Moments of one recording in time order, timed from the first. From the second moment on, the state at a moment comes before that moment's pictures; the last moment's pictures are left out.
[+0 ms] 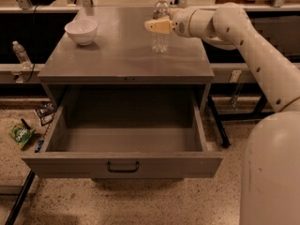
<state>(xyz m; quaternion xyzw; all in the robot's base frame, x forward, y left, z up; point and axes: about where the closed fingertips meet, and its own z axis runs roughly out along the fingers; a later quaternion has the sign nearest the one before) 0.851 -0.054 0.938 -0.33 0.68 0.23 0.61</state>
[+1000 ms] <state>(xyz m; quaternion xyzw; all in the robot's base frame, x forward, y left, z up) 0.765 -0.084 0.986 -0.33 0.65 0.21 0.65</state>
